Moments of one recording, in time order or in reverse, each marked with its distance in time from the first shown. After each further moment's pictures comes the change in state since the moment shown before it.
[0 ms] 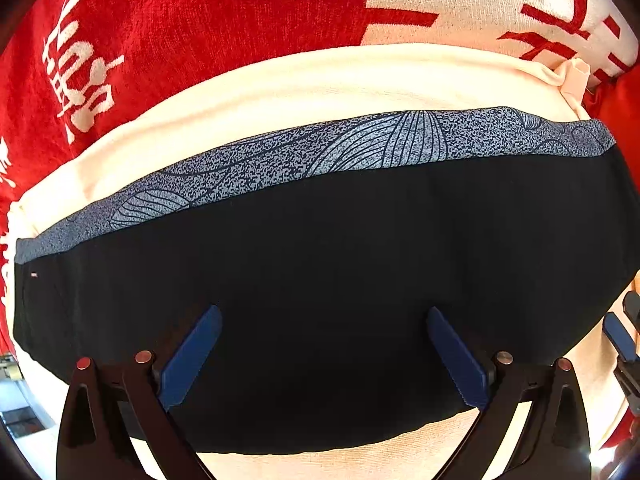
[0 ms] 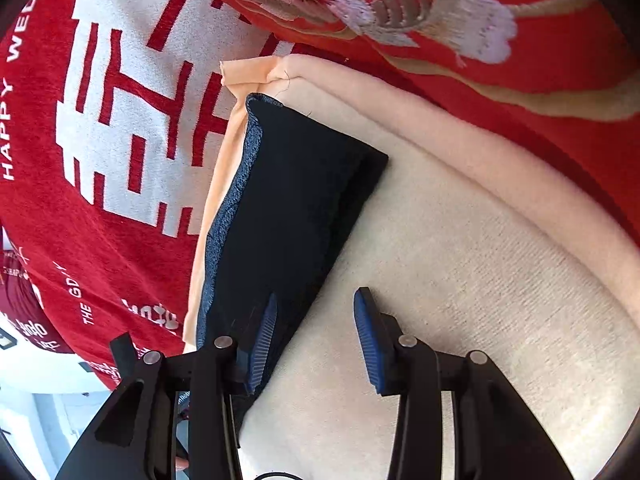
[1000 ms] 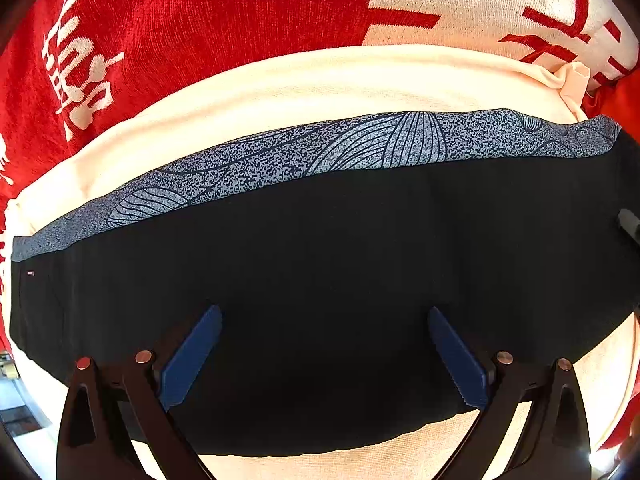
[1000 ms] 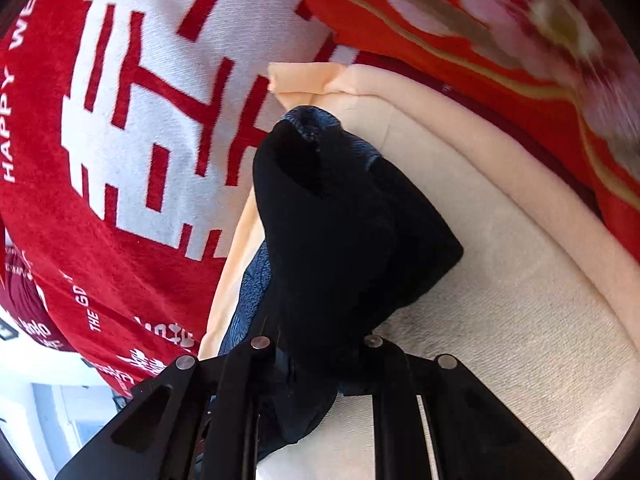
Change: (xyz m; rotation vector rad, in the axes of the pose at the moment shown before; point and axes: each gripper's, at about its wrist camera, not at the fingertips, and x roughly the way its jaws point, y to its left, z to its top) left arm -0.012 -0.024 -0.020 -0.003 -0.001 -0.015; right arm 0.028 0.049 0.033 -0.071 -0.006 0.027
